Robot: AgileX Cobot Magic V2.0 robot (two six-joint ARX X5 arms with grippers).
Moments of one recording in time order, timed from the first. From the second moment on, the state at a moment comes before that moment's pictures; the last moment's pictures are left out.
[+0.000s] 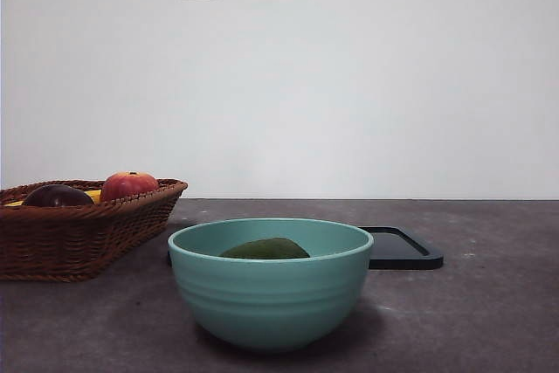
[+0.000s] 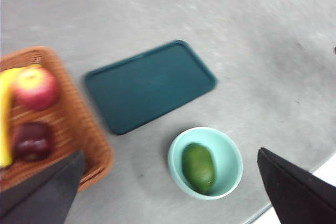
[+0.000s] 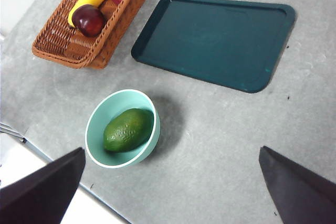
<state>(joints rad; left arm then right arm) -1.02 0.85 1.32 -1.08 -0.31 -0.36 0.24 0.67 0.91 -0.94 -0.47 0.15</state>
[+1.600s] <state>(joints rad) -1.02 0.28 0.94 -1.12 -0.31 -0.36 0.68 1.30 0.98 -0.75 -0.20 0.32</state>
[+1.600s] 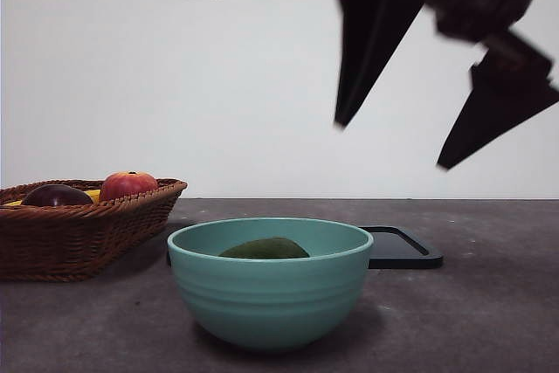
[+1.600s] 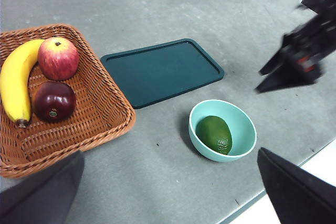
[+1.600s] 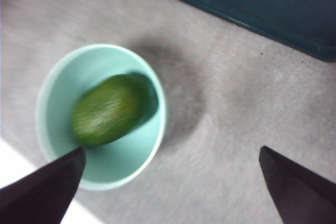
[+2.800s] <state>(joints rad) -1.02 0.28 0.94 -1.15 -0.31 -0.36 0.76 1.65 1.08 -0.73 -0.14 0.43</state>
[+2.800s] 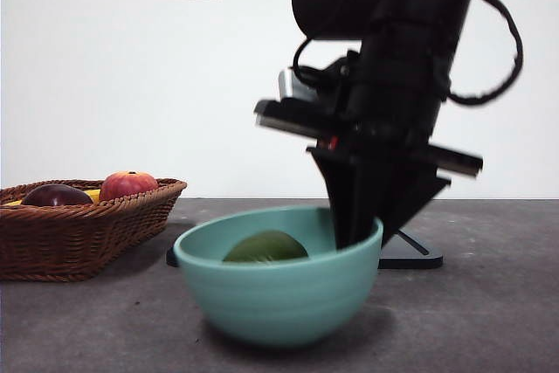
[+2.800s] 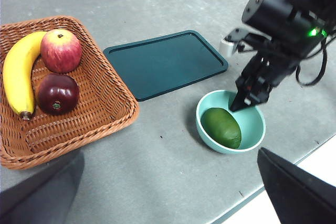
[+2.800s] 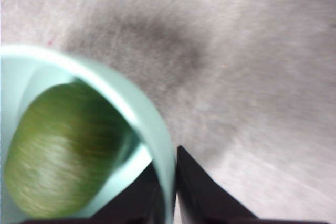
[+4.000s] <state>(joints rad) -1.02 0.28 0.94 -1.15 -0.31 -0.36 0.48 2.11 1.70 -0.82 -0.13 0.39</state>
